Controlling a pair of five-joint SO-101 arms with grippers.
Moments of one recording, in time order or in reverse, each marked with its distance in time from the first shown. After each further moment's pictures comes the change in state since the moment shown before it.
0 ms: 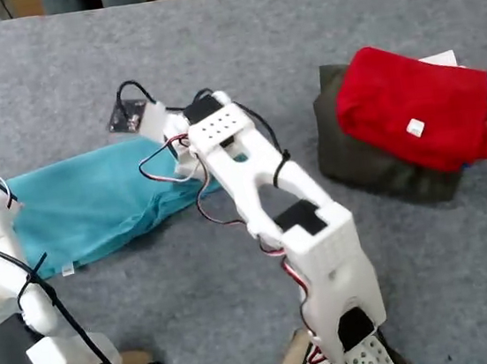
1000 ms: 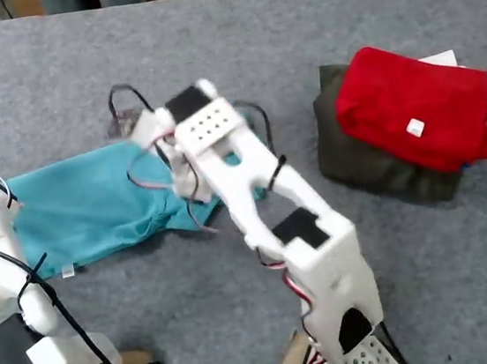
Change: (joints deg) left arm 0.0 0.0 0.0 0.0 0.0; right arm -3.7 -8.2 -0.1 30.0 -9.5
